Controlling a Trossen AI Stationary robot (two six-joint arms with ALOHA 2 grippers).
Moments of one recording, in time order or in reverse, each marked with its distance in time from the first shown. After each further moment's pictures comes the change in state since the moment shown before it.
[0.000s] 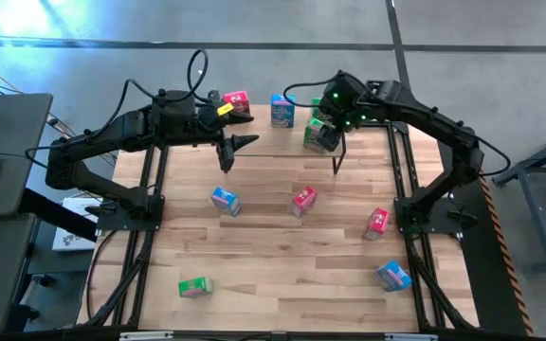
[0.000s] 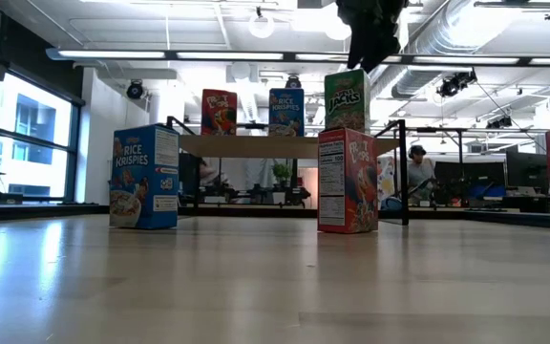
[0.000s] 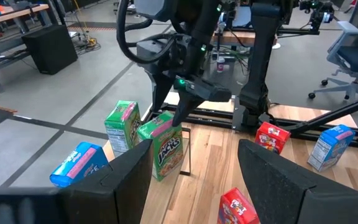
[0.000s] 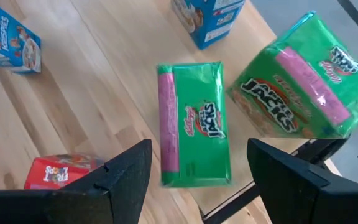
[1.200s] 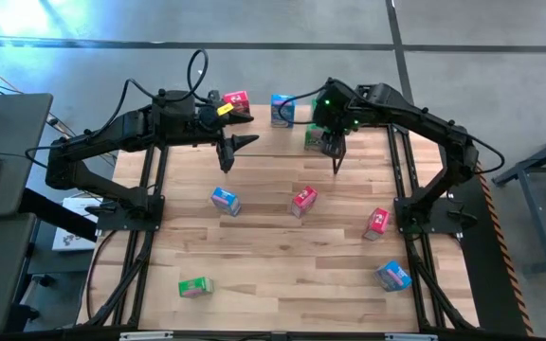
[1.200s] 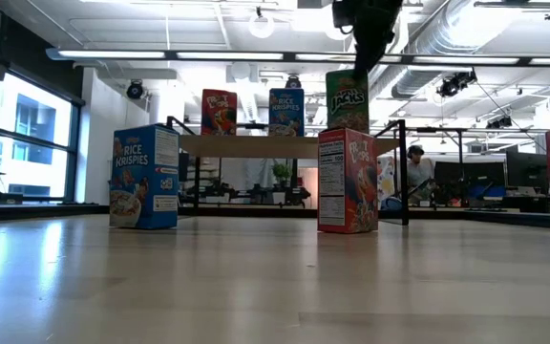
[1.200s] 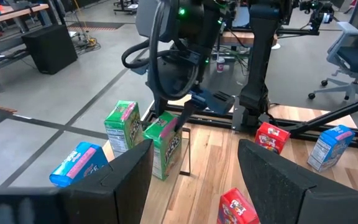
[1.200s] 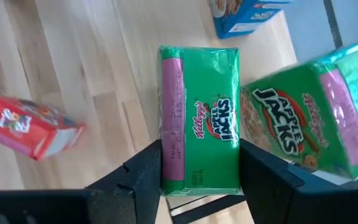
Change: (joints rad) left arm 0.000 0.000 0.000 0.001 0.000 -0.003; right arm 0.025 0.039 0.002 -0.036 0.048 -0.319
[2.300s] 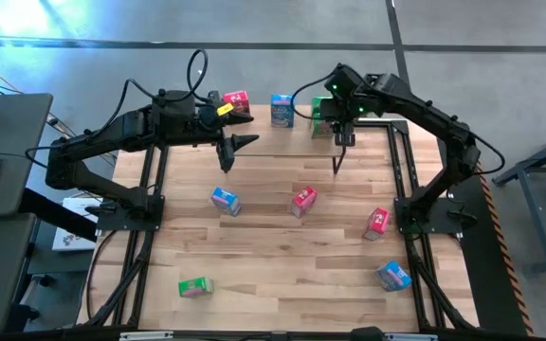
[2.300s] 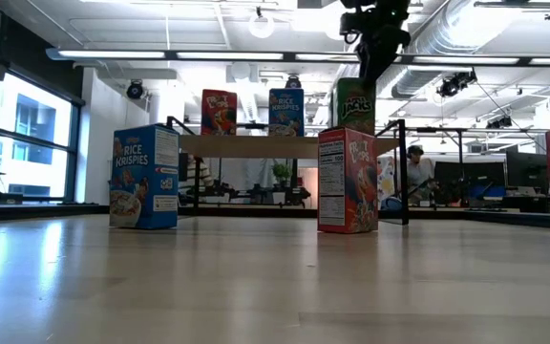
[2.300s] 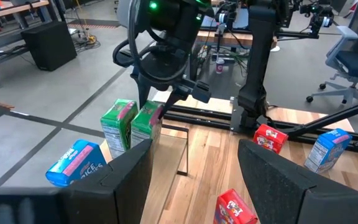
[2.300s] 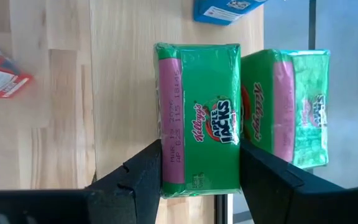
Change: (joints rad) left arm 0.000 0.000 0.000 0.000 0.000 -0.024; right arm -0.123 -0.001 0.000 0.008 -0.021 -0.373
